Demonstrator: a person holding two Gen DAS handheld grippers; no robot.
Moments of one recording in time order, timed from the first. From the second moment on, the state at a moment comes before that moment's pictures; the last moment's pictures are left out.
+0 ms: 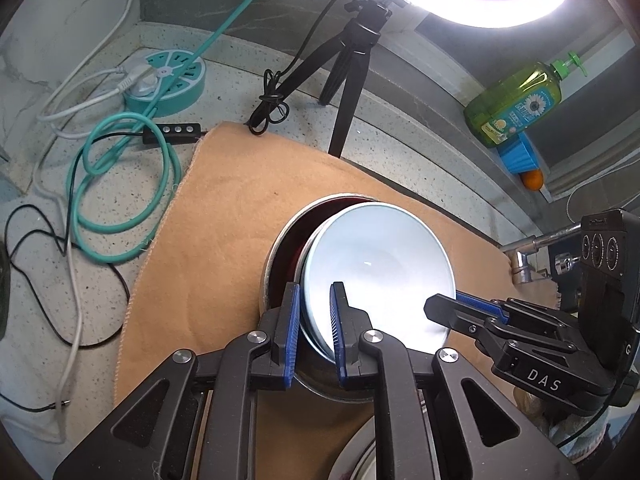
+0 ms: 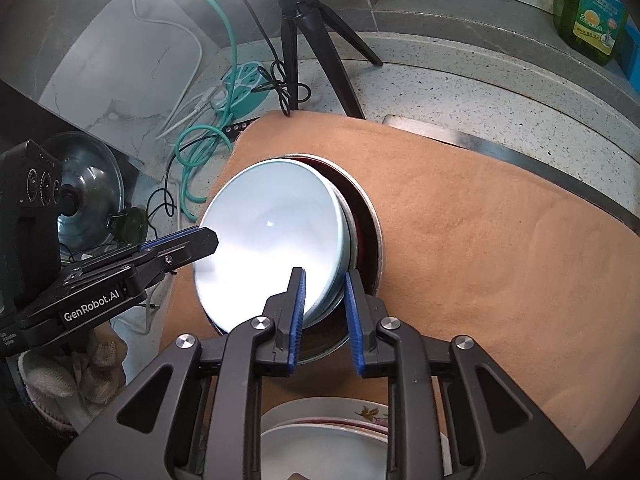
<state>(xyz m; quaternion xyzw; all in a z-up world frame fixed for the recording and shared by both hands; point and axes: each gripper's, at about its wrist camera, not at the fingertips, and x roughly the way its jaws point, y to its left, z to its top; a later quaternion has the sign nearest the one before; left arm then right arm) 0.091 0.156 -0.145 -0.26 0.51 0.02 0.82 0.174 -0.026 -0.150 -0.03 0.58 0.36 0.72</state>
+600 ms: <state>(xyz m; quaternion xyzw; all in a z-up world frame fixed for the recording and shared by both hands) 0.060 0.181 -0.136 -0.26 0.47 0.06 0.84 0.185 -0.070 -0.136 0.00 0.55 0.35 0.76</state>
